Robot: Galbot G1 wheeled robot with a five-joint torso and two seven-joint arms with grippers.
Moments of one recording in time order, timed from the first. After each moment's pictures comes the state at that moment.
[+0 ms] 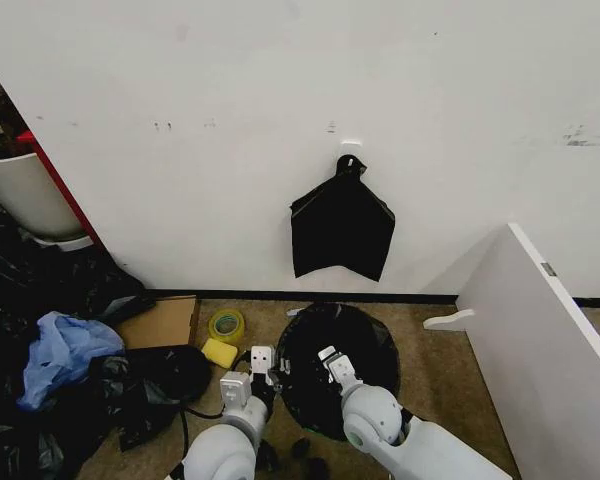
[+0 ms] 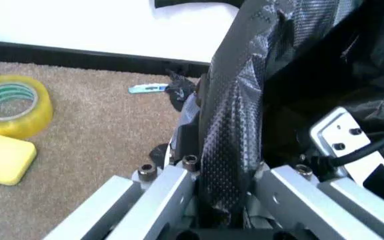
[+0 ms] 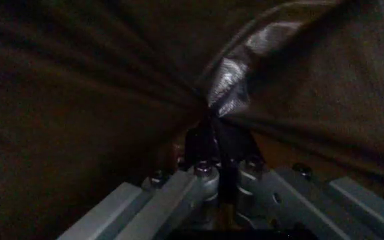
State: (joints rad) left arm 1.32 -1.06 0.08 -2.09 -0.69 0.25 -0.50; right arm -0.98 1.11 -0.30 1.75 0.53 -0.73 0.52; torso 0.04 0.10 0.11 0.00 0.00
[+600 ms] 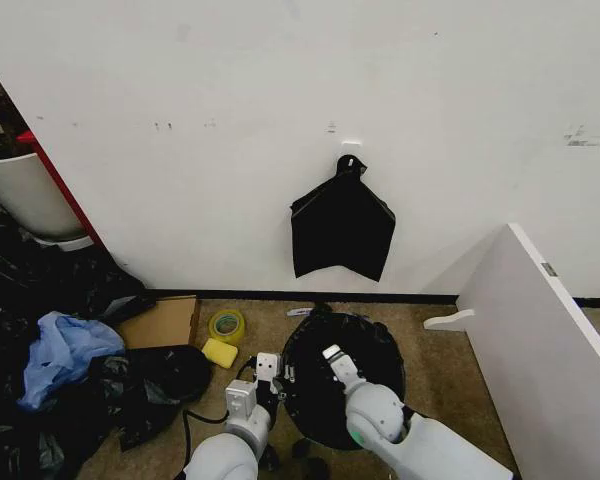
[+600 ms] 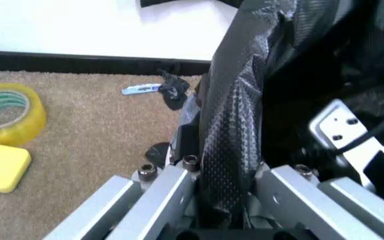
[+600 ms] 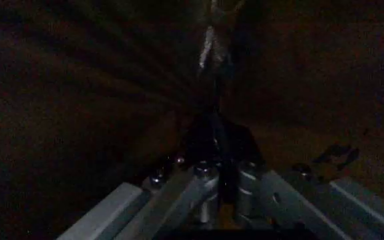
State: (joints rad) left arm 1.33 -1.05 0.11 -2.08 -0.63 0.24 -0.48; right arm -0.99 1.06 -0.32 1.76 0.51 -0.73 0.52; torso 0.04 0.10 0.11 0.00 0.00
